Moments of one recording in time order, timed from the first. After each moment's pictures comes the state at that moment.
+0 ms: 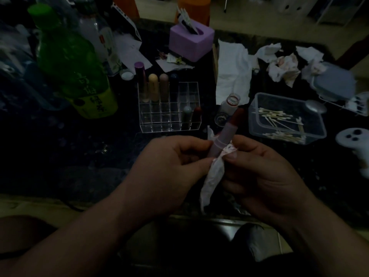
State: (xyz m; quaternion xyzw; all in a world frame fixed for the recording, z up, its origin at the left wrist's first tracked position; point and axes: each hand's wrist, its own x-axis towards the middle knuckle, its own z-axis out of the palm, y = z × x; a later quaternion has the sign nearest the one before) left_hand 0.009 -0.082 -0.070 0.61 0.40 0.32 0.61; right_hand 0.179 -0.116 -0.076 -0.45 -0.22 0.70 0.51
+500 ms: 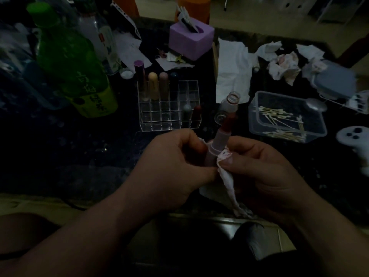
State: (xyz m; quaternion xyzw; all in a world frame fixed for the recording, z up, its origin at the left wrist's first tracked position) left_hand 0.013 -0.083 -0.066 0.61 0.49 0.29 0.55; right_hand 0.185 -0.114 -0.074 -0.46 -0.30 0.71 0.45
